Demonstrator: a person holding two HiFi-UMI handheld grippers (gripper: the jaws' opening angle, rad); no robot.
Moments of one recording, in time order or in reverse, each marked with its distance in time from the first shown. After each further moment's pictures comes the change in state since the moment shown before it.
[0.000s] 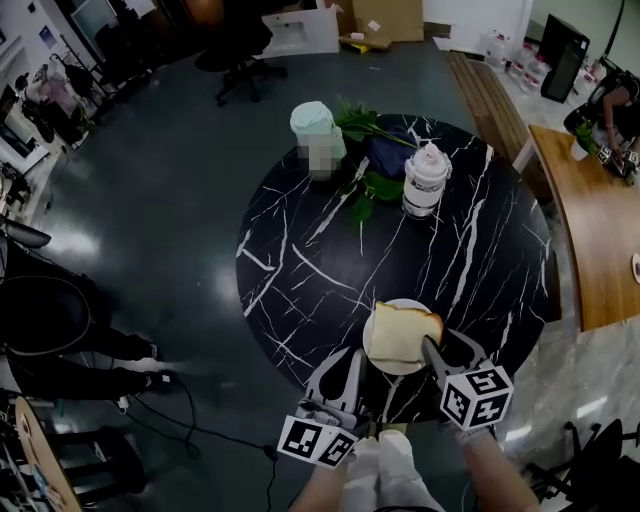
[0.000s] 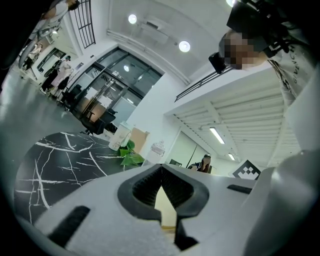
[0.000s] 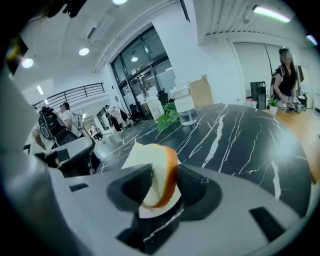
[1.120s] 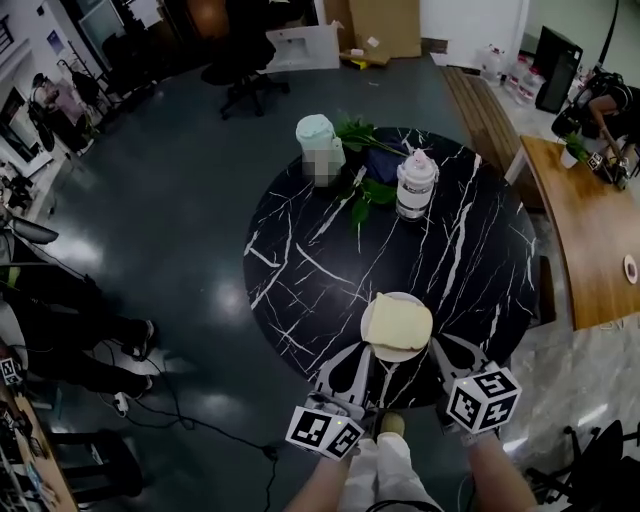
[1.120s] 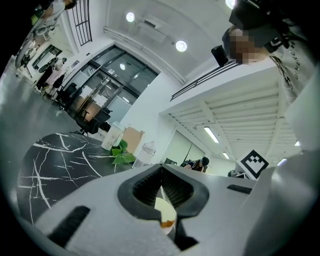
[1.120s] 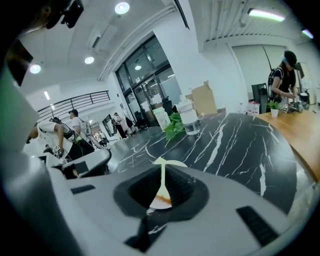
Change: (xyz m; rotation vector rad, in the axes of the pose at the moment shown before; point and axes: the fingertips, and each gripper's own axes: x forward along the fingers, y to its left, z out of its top) left arm -0.014 -0.035 -0.001 0.009 0.017 -0.056; right arm -0.057 0.024 0.015 0.015 -0.079 0.065
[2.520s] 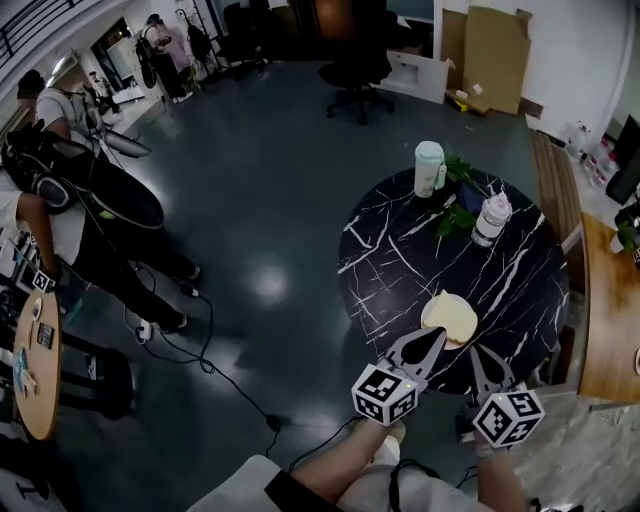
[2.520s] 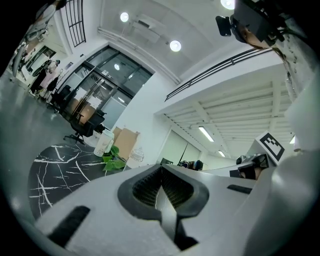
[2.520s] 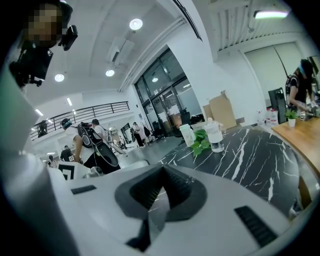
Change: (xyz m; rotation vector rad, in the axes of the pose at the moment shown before) left arm -0.027 -0.069 0.038 0.028 0.015 -0.049; right arm -0.085 0.105 0.043 -0.071 -0.125 0.190
